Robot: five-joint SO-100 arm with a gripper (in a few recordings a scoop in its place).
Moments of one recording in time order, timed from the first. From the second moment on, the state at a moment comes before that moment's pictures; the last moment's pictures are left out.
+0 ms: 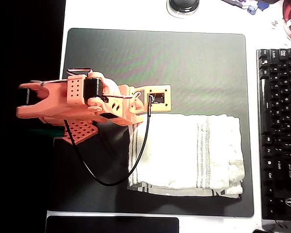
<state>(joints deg) -1.8 191.4 179.6 77.8 -89.3</state>
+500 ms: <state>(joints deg) -1.8 191.4 179.6 77.8 -89.3</state>
